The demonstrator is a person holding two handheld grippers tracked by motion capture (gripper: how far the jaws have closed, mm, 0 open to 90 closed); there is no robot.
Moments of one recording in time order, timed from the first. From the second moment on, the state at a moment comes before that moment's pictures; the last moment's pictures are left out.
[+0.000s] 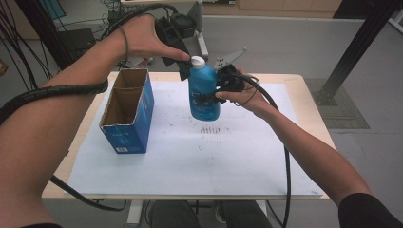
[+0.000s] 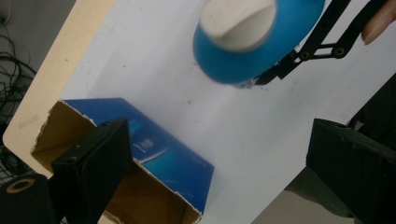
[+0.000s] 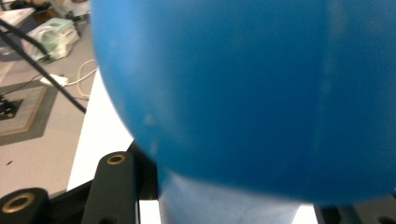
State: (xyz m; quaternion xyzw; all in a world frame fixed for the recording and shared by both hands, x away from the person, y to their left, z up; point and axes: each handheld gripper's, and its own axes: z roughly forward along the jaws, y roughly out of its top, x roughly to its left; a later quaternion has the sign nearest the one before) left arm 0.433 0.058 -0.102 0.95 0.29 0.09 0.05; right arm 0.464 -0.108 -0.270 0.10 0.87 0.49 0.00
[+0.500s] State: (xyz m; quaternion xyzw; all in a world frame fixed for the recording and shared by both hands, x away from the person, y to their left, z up) left arm 0.422 0.053 -0.110 0.97 0.25 0.08 0.04; right arm 0.449 -0.084 -0.282 0.05 0.86 0.50 -0.03
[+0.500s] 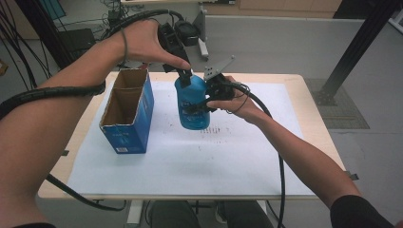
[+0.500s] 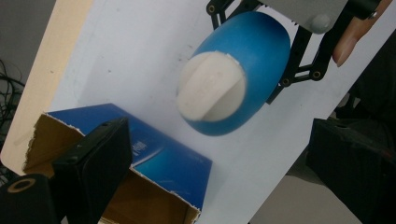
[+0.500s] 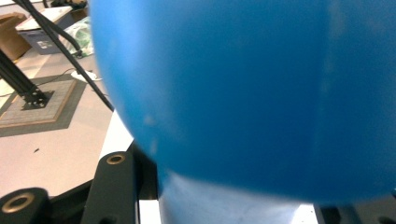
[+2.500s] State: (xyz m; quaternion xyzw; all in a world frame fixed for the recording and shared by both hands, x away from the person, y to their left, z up) left arm 0.411 0.031 -0.155 0.99 0.17 0.01 -0.01; right arm 0.422 -0.079 -0.288 -0.02 0.84 0.54 -0.06
